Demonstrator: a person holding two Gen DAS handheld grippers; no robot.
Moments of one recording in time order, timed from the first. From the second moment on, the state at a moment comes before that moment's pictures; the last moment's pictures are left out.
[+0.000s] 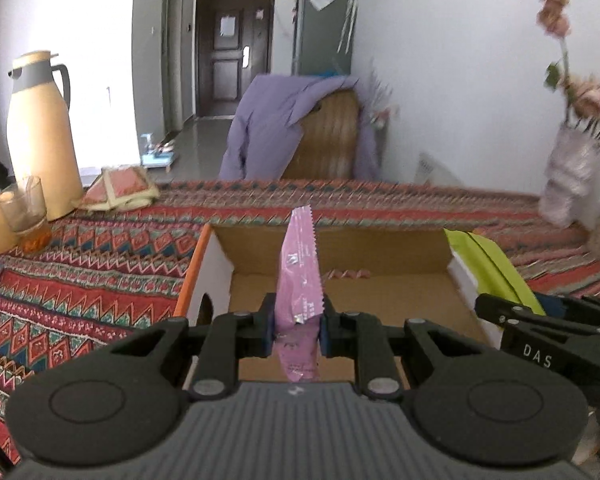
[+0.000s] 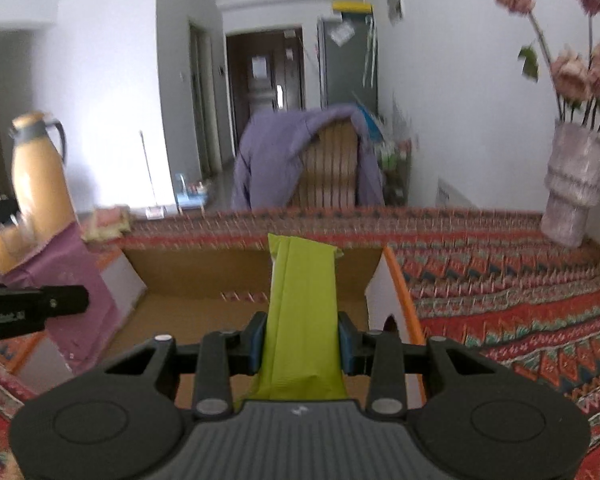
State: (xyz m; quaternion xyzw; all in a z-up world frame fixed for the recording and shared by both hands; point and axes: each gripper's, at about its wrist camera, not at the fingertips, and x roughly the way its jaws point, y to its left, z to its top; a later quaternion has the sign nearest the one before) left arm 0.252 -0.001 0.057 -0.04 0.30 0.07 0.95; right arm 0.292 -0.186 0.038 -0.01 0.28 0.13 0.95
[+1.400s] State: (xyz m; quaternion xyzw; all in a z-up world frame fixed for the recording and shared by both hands) left arm 0.076 0.005 0.067 -0.06 0.21 0.03 0.98; right arm 0.107 -0.238 0.050 -0.01 0.23 0.19 0.95
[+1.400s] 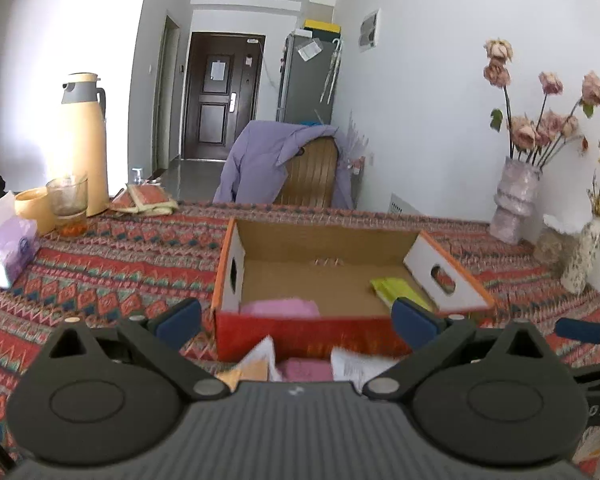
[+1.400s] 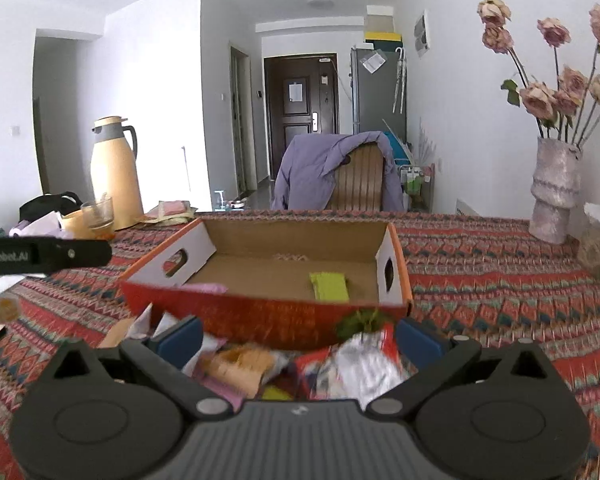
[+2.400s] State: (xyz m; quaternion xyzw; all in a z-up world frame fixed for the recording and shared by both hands) left arm 0.017 0.011 0.002 -0.08 0.26 0.00 0.96; right arm 0.050 -0.248 -0.007 -0.04 0.28 0.17 0.94
